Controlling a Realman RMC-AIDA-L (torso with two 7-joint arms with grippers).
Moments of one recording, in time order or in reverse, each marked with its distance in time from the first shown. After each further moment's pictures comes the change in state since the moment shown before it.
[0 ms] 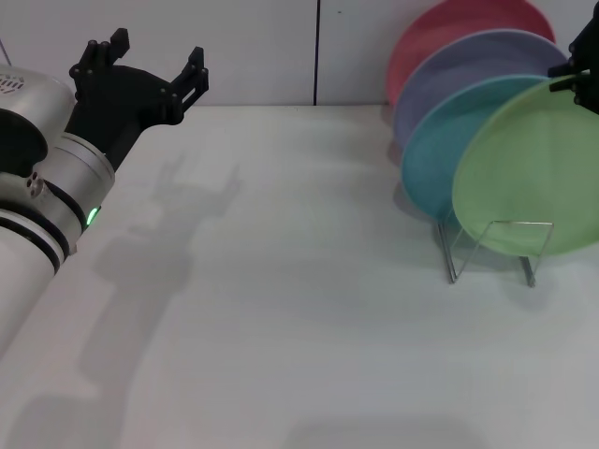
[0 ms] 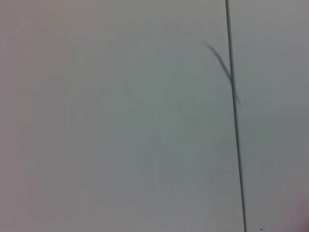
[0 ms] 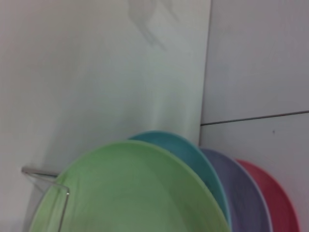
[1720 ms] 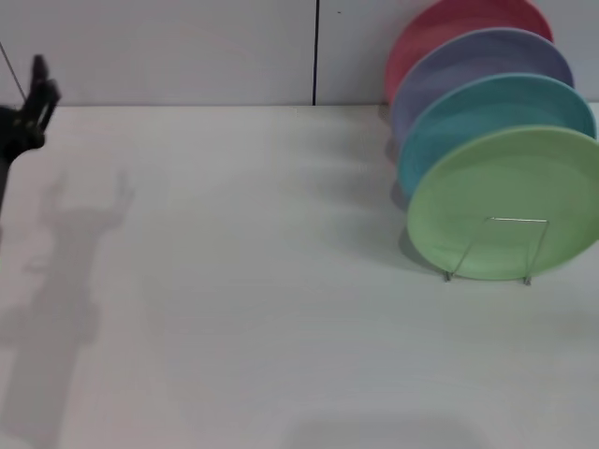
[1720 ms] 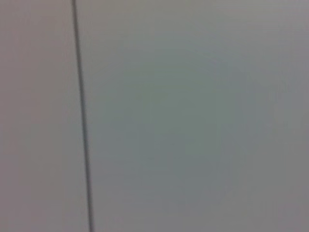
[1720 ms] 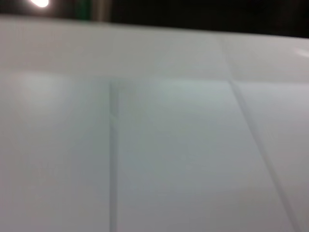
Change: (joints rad) left arm -0.065 -0.001 0.046 0.563 0.010 0.782 -0.201; right arm -0.365 -0.011 0.479 1.767 2.327 -0.266 -0.983
